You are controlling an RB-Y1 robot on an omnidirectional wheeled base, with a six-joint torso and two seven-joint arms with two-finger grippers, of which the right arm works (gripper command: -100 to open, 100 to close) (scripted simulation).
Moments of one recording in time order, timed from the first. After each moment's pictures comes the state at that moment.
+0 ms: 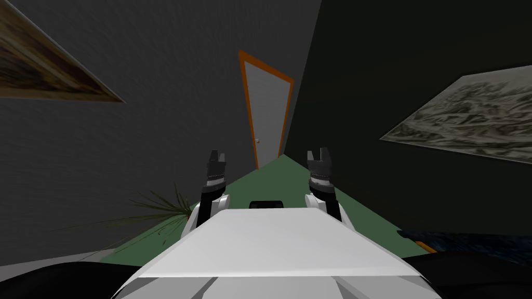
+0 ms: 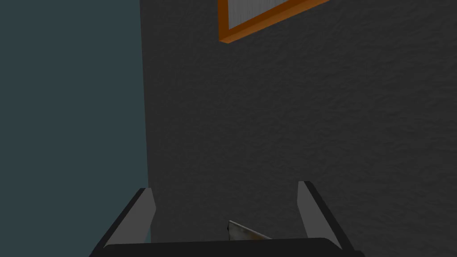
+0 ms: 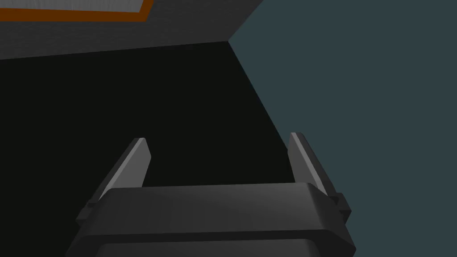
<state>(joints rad) 0.55 -0.03 -0.02 -2.32 0.09 -0.59 -0.02</state>
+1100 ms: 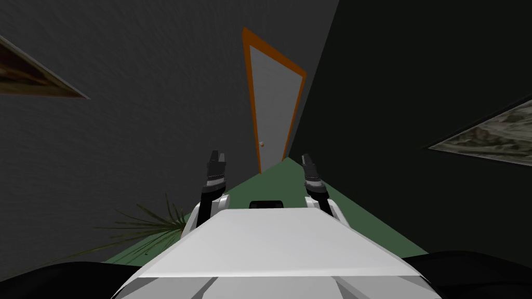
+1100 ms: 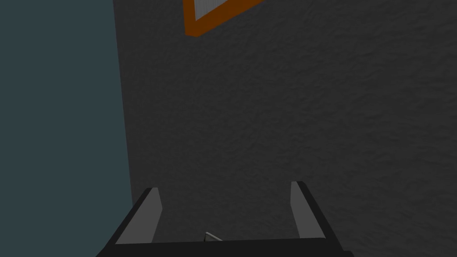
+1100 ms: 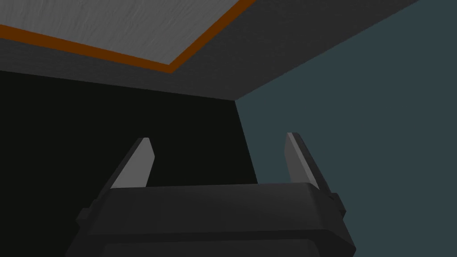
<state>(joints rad) 0.55 -0.06 -0.03 -2.20 0.30 -0.63 0.09</state>
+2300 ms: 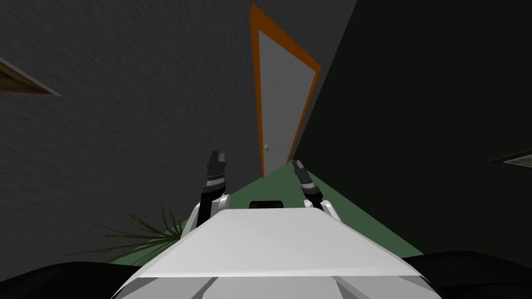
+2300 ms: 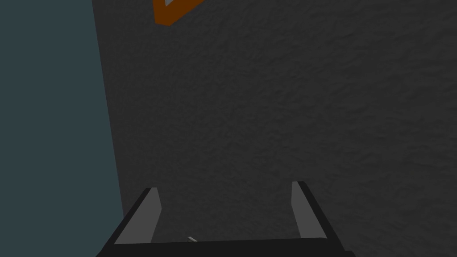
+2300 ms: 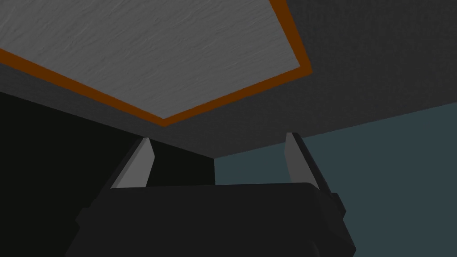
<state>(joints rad) 0.54 -0.07 -0.05 -2.07 0.53 -0.67 0.21</state>
